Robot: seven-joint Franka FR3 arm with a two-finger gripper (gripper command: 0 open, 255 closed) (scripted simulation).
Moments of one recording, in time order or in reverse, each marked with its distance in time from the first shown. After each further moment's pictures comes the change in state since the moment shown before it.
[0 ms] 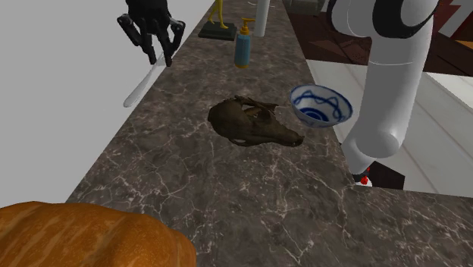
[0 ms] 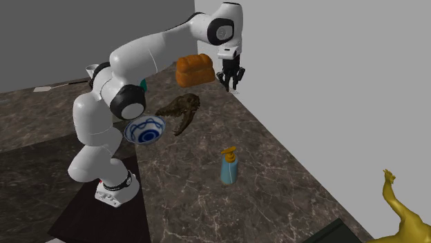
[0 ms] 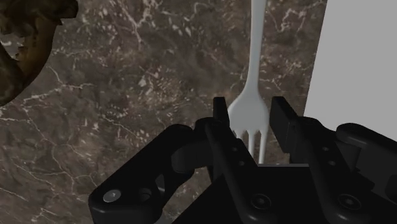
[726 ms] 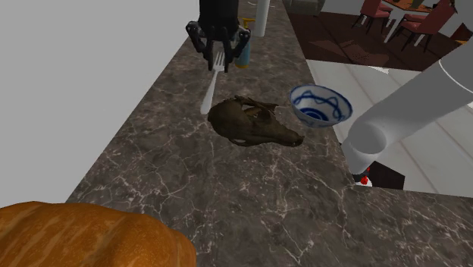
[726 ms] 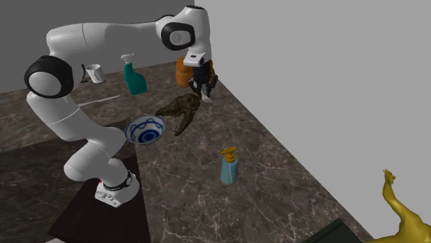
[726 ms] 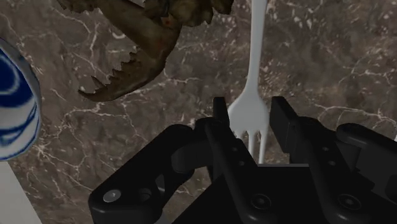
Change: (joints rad) arm -0.254 -0.675 -0.103 -0.625 0.476 0.149 -0.295
